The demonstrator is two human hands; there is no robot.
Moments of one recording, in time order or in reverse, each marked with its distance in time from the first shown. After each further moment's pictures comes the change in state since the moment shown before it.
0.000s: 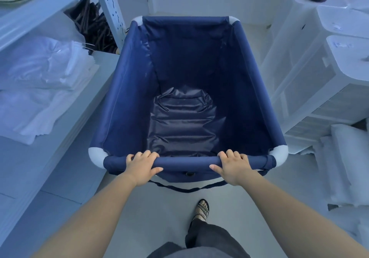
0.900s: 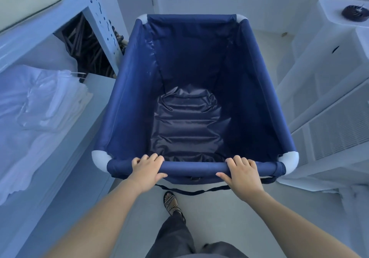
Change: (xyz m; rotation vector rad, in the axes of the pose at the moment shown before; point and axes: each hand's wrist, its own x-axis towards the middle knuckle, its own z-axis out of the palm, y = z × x) left_hand 0.230 -0.028 -0.109 0.079 0.074 0.061; right_hand 0.218 0.039 -0.095 -0.064 0.493 -0.044
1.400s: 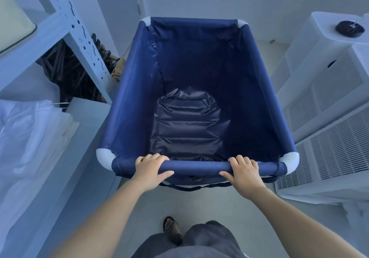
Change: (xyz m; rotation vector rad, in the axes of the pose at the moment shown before) left_hand 0.134 -0.046 -0.058 -0.210 0.082 0.085; right_hand 0.136 0.013 -0.004 0.028 -0.165 0.122
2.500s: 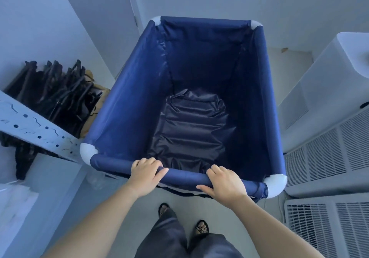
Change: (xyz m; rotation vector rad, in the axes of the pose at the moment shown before) left_hand 0.312 0.036 -0.088 0.095 -0.031 -0.094; right_hand 0.305 0.079 -0.058 0.120 -0.064 -0.284
